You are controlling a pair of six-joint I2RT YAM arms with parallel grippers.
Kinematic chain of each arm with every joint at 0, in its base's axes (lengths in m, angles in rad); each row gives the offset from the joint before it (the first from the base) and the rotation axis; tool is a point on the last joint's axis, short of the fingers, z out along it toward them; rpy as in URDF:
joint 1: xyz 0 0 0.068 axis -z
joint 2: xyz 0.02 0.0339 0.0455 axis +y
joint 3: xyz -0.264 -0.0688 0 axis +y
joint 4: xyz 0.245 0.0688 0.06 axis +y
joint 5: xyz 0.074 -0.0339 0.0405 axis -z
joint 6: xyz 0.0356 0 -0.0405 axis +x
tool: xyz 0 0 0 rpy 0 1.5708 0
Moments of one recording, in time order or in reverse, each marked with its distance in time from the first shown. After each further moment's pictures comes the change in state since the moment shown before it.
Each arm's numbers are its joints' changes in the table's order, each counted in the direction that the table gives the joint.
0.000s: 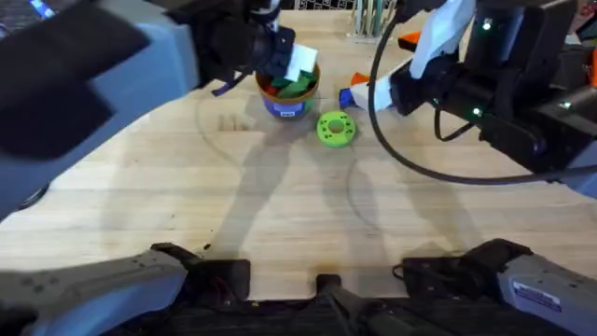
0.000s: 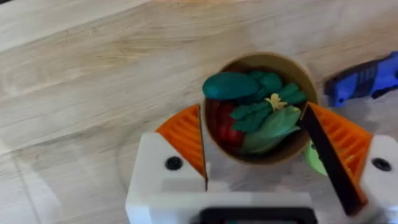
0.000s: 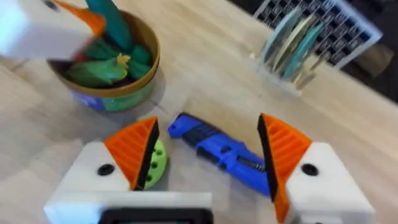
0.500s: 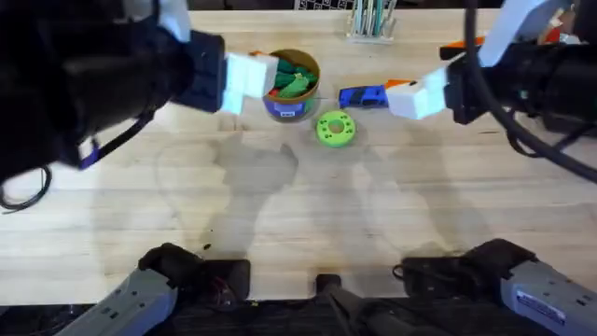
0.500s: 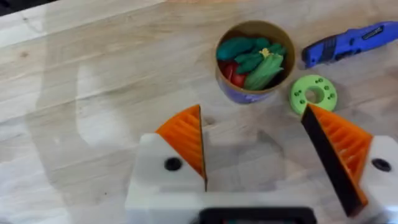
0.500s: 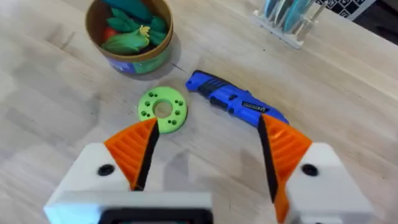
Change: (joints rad) left arm 0.000 -0.523 -0.008 0.397 0.000 0.000; right arm 0.000 -0.174 -0.307 0.672 -0.004 0.137
